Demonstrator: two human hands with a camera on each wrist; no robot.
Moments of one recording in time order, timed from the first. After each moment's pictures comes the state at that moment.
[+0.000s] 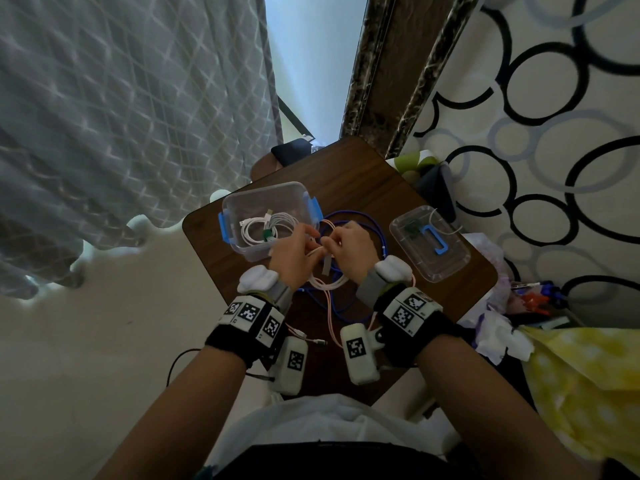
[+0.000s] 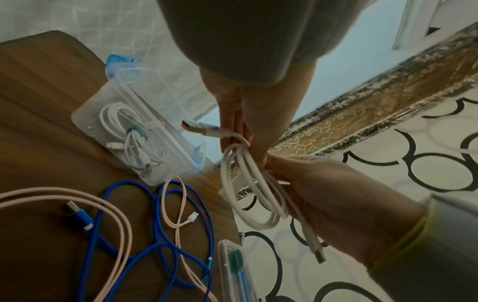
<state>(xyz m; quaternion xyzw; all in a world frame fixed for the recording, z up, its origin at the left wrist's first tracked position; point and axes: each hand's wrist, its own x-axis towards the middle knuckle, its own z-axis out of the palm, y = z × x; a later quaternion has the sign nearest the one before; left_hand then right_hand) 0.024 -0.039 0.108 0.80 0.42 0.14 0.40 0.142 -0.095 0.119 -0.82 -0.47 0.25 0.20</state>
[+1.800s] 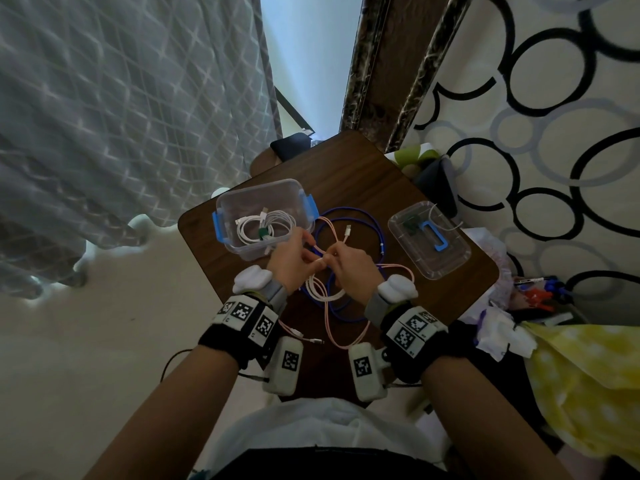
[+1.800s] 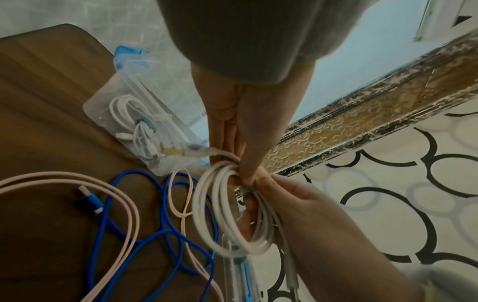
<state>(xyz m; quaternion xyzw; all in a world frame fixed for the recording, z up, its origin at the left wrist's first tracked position) 0.010 -0.040 0.050 0.73 0.44 0.02 0.52 0.131 -0.122 0.042 -0.78 -0.45 0.40 0.15</state>
